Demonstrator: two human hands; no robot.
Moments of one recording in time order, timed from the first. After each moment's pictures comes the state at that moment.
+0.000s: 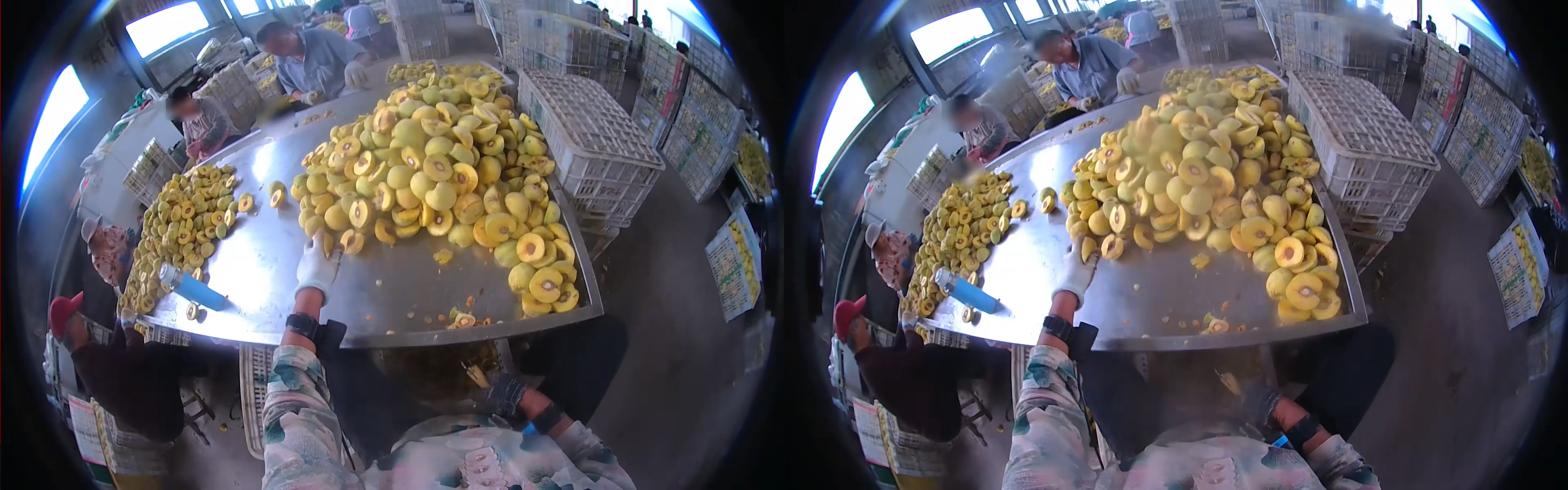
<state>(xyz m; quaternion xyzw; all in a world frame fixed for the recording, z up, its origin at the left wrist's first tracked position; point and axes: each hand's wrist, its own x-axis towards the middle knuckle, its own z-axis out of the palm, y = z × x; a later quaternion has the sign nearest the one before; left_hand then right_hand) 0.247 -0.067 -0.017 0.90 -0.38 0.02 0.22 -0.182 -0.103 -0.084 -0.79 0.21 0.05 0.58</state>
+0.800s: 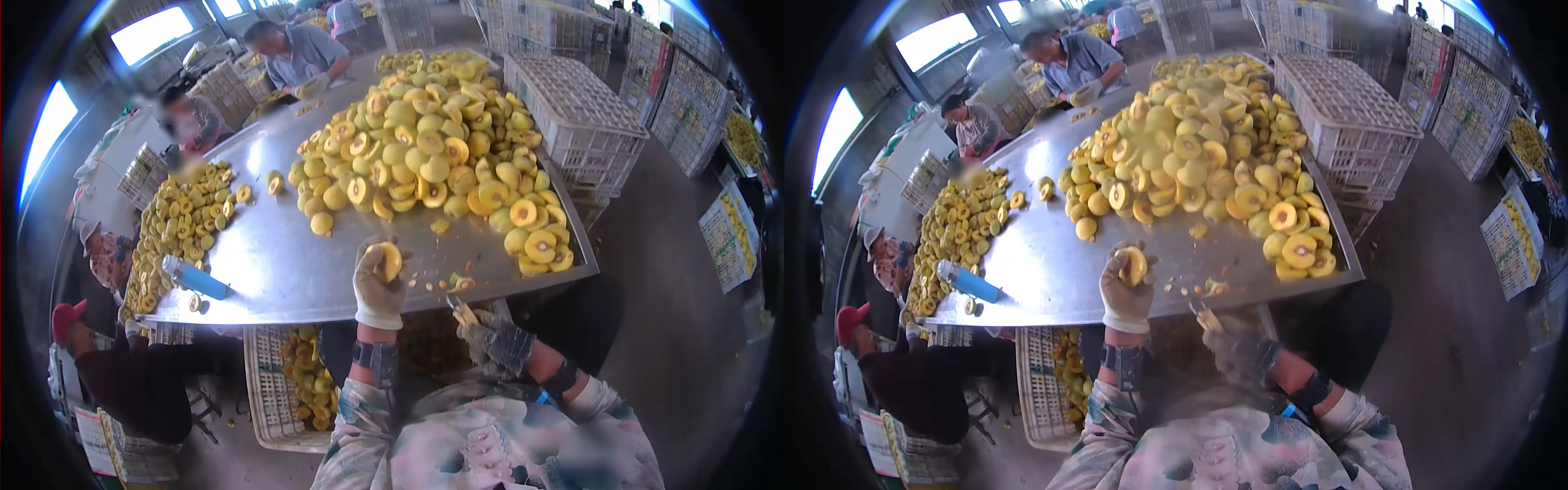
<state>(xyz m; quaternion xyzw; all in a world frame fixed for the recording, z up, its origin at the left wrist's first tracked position) 0.081 -0.048 -0.003 0.31 -0.12 -0.42 0.85 -0.151 -0.097 -0.016 -0.26 0.24 0.04 0.93</state>
